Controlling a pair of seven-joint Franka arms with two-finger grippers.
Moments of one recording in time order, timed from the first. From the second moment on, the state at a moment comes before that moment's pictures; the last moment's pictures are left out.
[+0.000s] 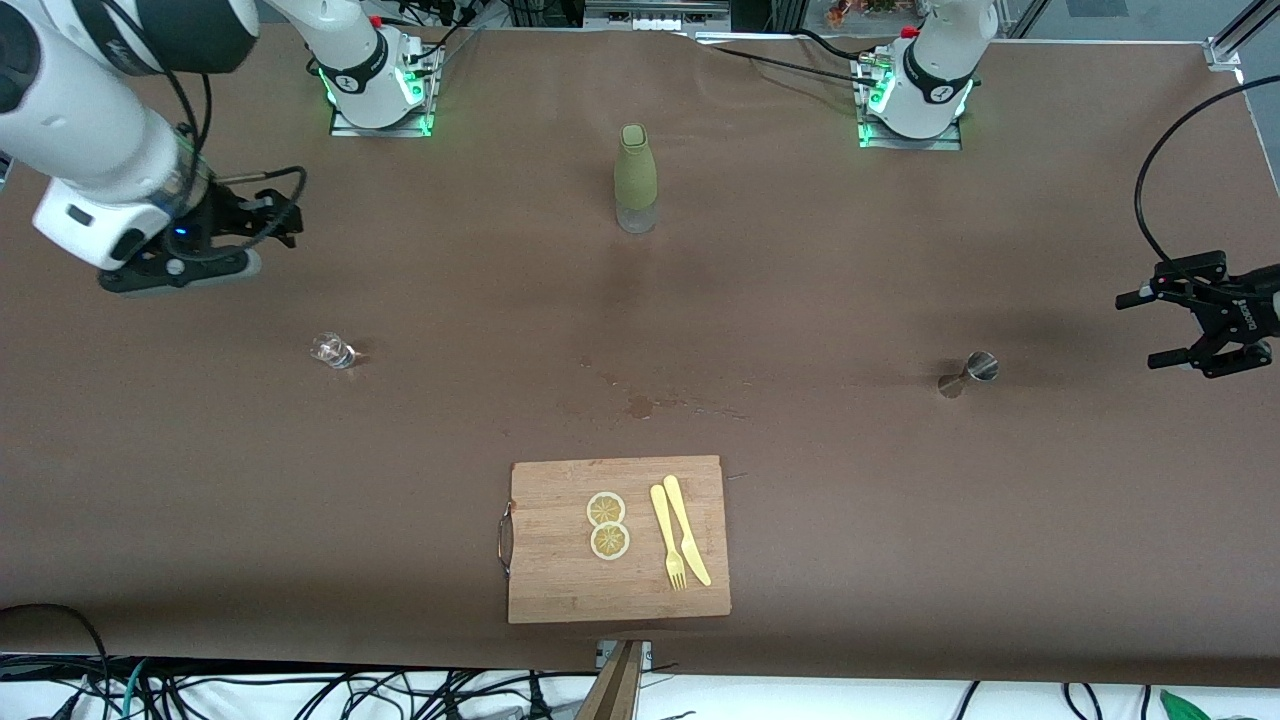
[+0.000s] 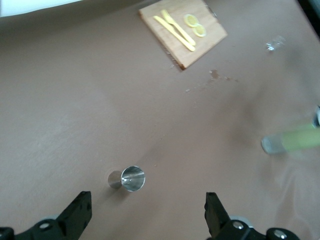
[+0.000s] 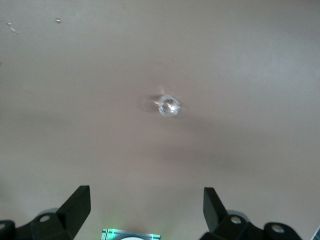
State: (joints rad) left arm 0.41 0.24 -0.08 -1.62 -0.53 1.64 1.02; right arm 0.08 0.02 0.11 -1.70 -0.12 1.56 -0.01
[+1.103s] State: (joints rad) left arm 0.38 0.09 -0.41 -1.62 -0.19 1.66 -0.09; right arm 0.06 -0.04 -0.05 -1.64 -0.07 1.56 0.00
